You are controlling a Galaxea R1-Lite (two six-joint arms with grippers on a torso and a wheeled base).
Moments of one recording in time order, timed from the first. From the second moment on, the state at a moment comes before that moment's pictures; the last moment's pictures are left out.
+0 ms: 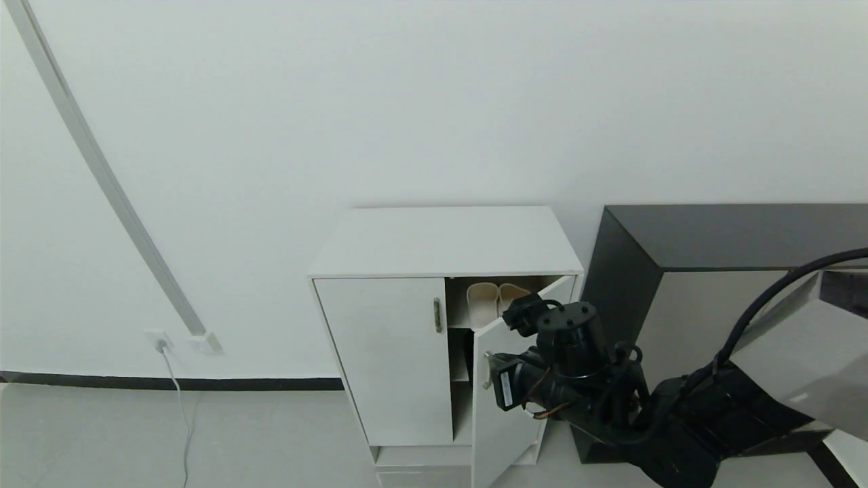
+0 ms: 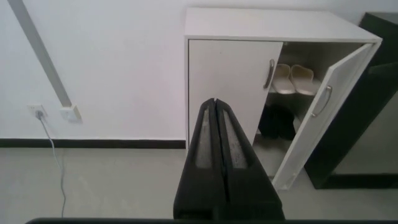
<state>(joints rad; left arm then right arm) 0.00 0.00 0.00 0.00 0.04 -0.02 0.78 2.07 -0.87 -0.78 -0.20 0.18</state>
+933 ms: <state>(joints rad) 0.00 0.00 0.00 0.00 0.04 -0.02 0.78 2.04 -0.49 -1.12 -0.18 0.15</state>
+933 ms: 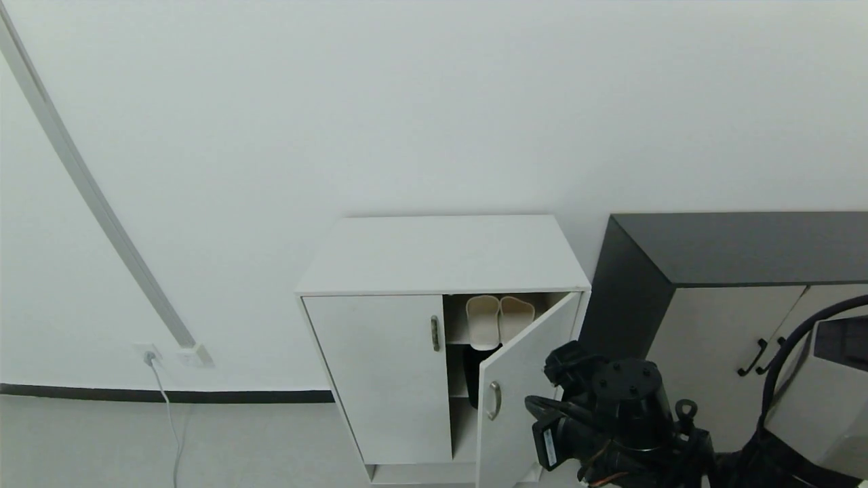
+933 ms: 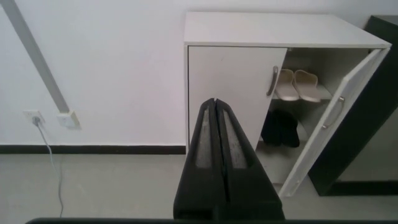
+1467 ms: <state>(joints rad) 0.00 0.00 0.00 0.00 0.04 -0.02 0.77 2.16 -0.54 -1.14 -0.16 0.15</state>
